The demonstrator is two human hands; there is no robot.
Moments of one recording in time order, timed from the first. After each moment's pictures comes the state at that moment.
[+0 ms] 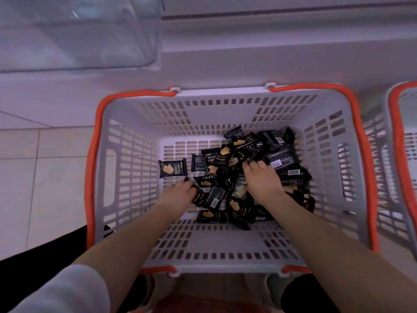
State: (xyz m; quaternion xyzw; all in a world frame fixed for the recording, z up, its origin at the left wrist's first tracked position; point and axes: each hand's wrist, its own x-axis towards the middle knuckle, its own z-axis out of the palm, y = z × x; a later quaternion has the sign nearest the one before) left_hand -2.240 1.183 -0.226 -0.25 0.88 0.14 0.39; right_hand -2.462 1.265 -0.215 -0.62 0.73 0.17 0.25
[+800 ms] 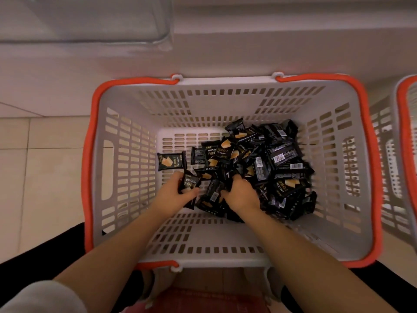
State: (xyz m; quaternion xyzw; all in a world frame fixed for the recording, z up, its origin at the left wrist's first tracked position) left_hand -2.224 1.196 -0.214 -0.56 0.62 0.55 0.05; right_hand -2.393 1.272 -0.214 -0.31 0.83 -0.01 0.47
